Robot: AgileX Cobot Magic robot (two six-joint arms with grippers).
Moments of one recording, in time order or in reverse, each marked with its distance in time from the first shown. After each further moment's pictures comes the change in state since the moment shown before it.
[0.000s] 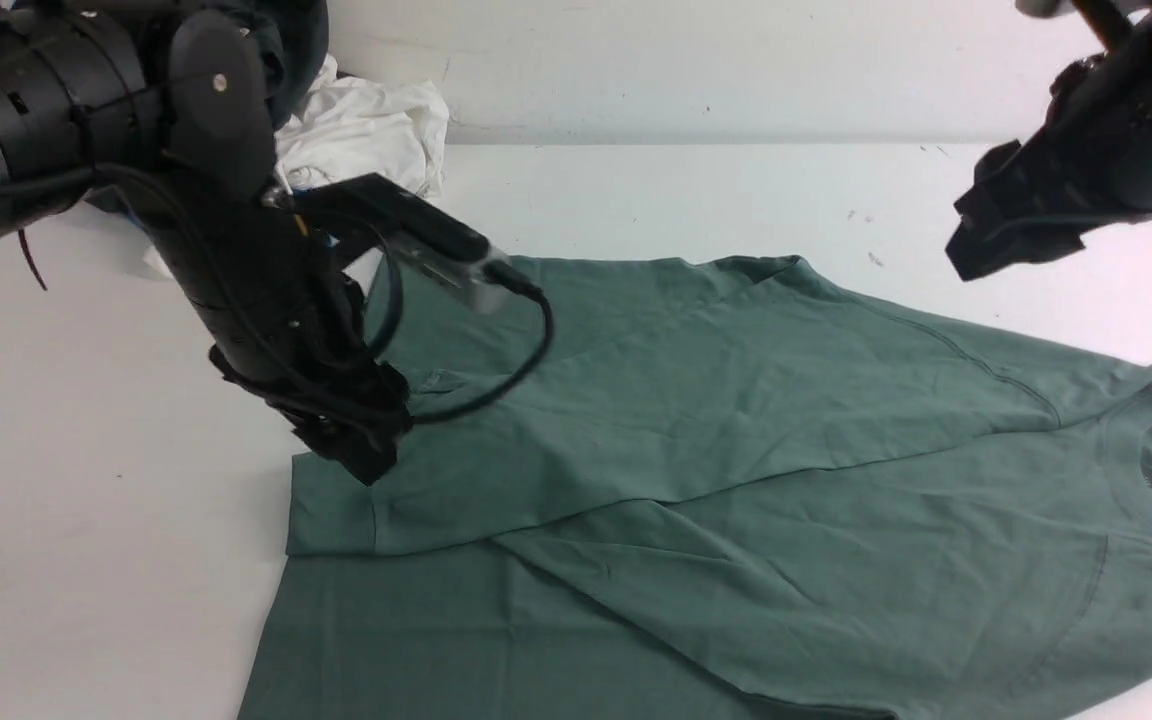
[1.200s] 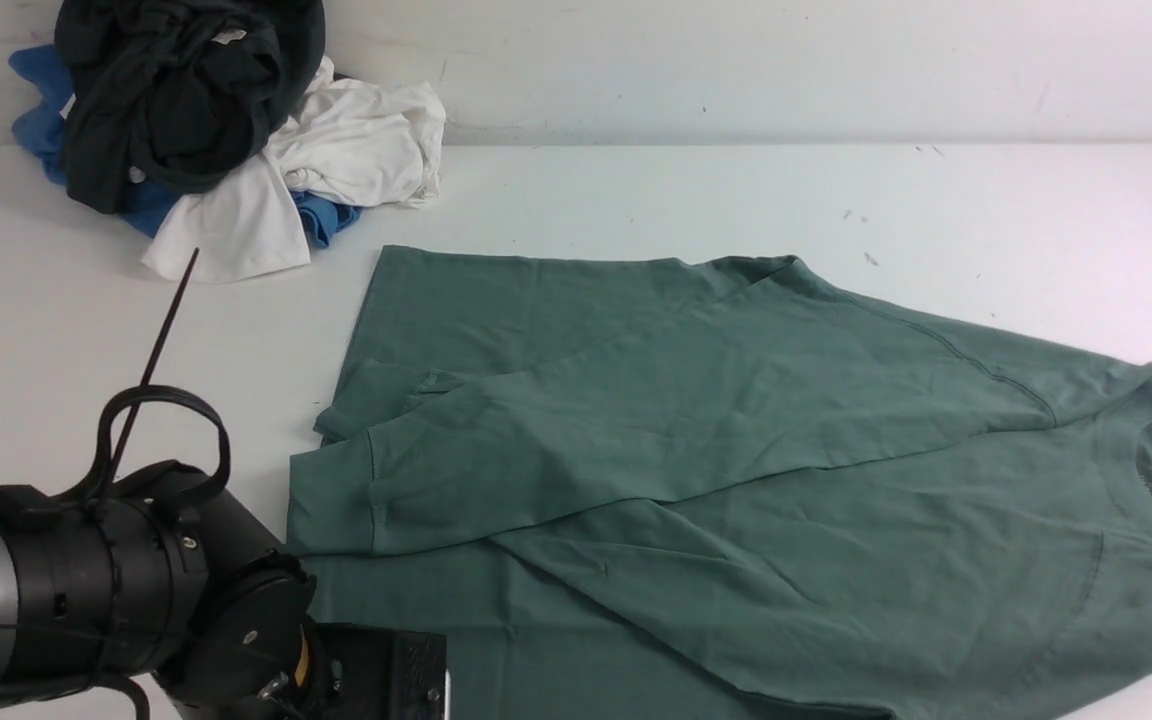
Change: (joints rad) right arm 0.244 -0.660 0.819 0.020 0.008 0.059; left arm -0.183 -0.097 0.737 0.228 -0.493 0.351
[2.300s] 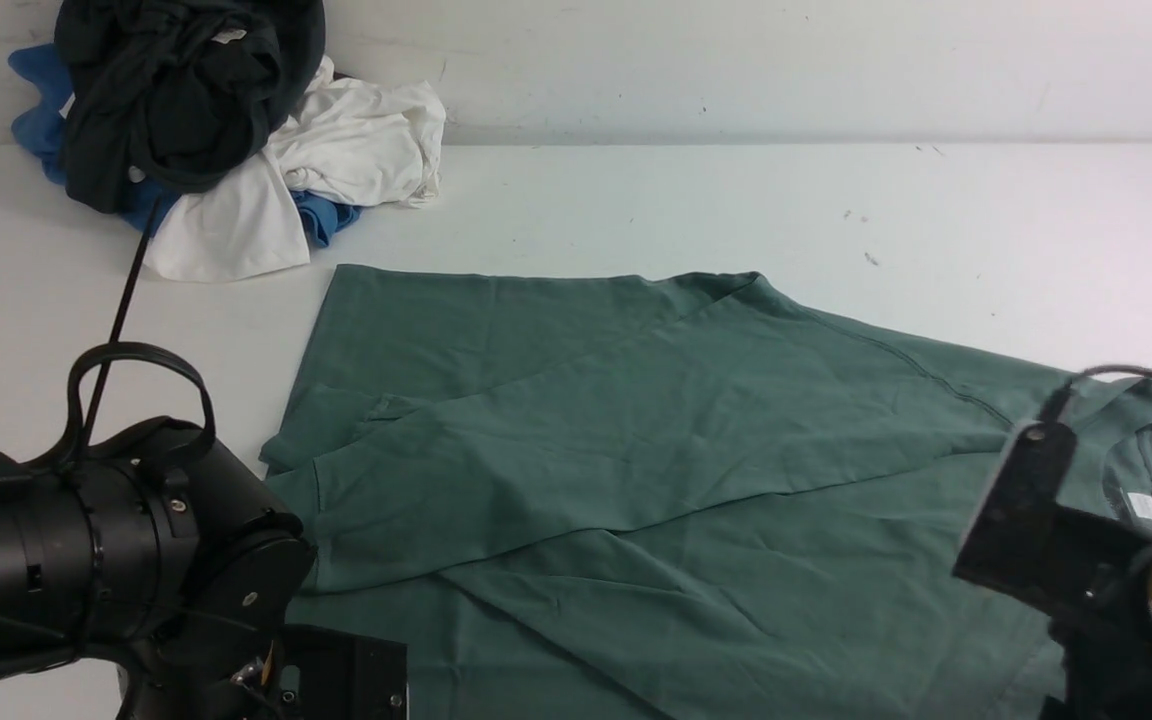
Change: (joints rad) right arm 0.000 0.437 0.000 -0.318 -0.248 -0.248; left arm -0.005 -0.056 -0.058 0.019 0.303 -0.057
